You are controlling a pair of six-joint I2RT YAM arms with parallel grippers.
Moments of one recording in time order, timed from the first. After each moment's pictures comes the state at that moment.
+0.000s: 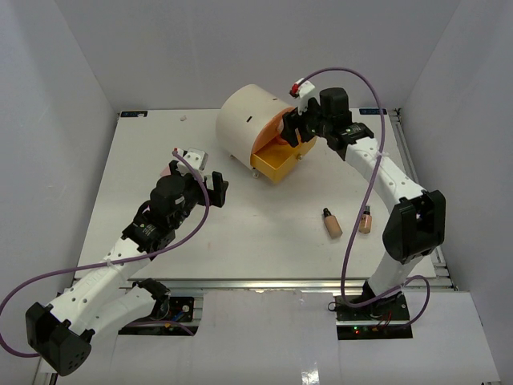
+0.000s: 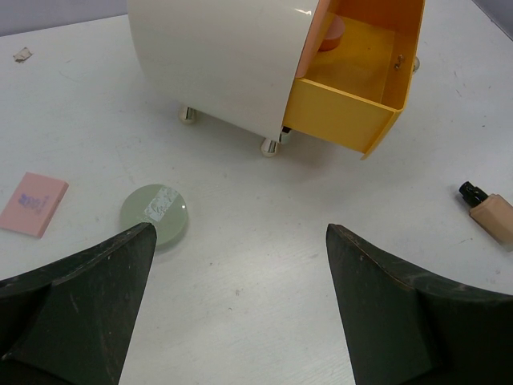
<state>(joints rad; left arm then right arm) -0.60 0.87 0.76 -0.11 -0.19 -0.12 0.40 1.71 1.57 -0.30 -0.32 -0.22</state>
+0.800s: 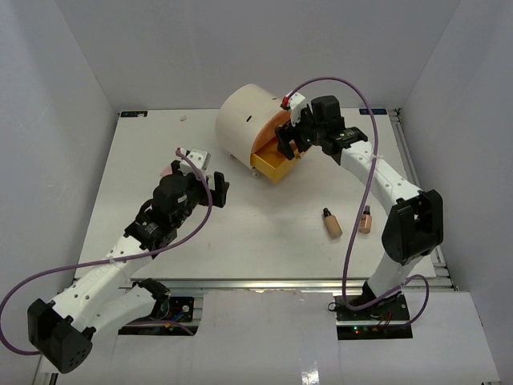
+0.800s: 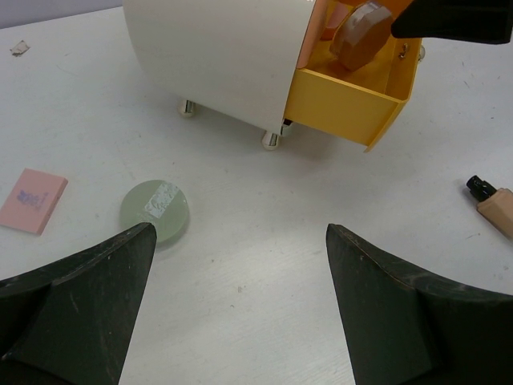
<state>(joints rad) -0.60 0.90 0.76 -0.10 -0.19 -0.11 0.45 1.71 1.53 -0.37 -0.30 -0.30</state>
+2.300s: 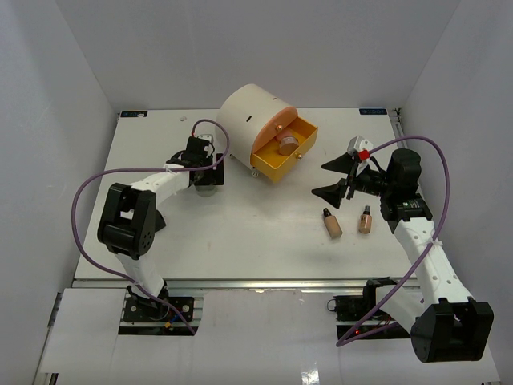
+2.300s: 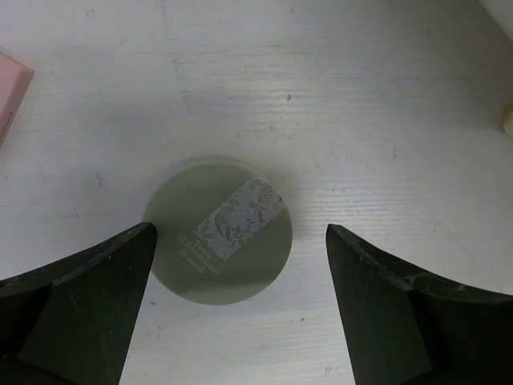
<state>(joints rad) -0.31 1.78 1.16 -0.27 -0.12 -0.23 0.09 0.99 0.80 -0.02 -1.09 -0.24</state>
